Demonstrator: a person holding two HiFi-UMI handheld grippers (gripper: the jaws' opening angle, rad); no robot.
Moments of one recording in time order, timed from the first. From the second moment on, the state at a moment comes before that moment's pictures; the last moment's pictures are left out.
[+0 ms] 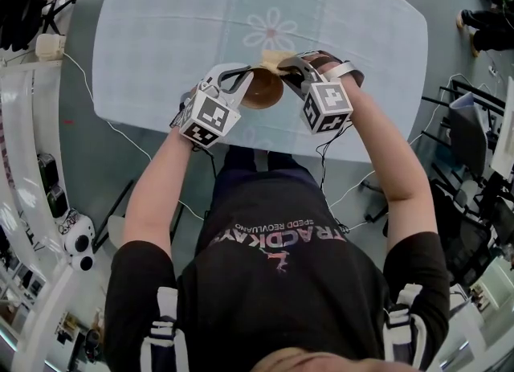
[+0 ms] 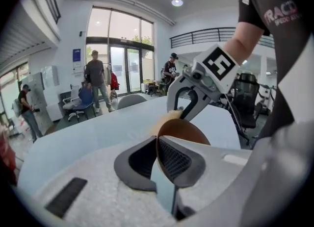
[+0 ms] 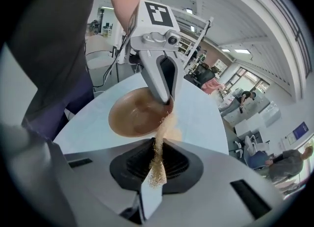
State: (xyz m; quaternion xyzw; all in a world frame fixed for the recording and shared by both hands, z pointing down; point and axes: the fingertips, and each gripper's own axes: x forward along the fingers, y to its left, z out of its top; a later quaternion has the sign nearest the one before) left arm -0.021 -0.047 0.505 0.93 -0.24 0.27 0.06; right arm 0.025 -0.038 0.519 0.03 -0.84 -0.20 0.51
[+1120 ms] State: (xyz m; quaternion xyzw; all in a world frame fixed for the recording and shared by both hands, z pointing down) left arm -0.079 -0.101 0.509 0.74 -0.54 0.02 0.41; right arm -0.021 -0.009 0.532 0.16 -0.89 0.01 0.43
